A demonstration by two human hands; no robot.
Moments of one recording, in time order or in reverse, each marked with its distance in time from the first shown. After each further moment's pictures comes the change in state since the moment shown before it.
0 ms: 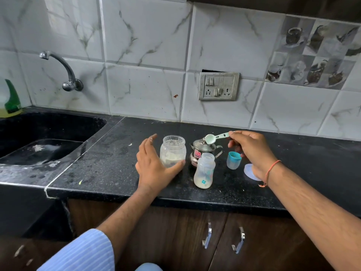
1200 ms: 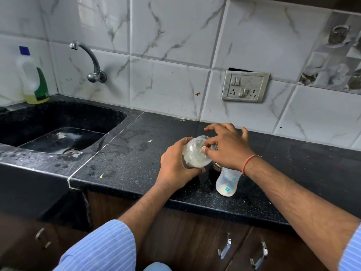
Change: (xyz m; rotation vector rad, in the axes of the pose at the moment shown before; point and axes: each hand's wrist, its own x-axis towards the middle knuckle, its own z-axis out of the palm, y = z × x) left_hand 0.024 -0.015 -0.004 -0.096 -0.155 0.137; right_hand 0.032 -0.004 0.107 -1.153 -0.299 -0.505
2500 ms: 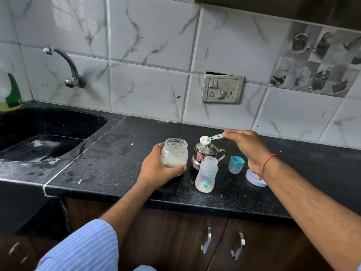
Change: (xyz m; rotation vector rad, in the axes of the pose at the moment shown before) left_hand 0.003 -0.006 0.006 -0.028 -0.078 -0.180; right_hand -0.041 0.072 -0.035 1.160 0.234 0.530
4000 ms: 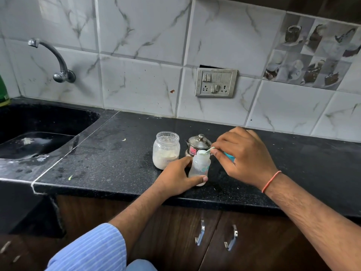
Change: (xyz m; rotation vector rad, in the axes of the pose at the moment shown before) left_hand -0.024 0.030 0.057 0.055 -0.367 0.188; right_hand -0.049 0.024 -0.029 -1.078 -0.007 -1.121
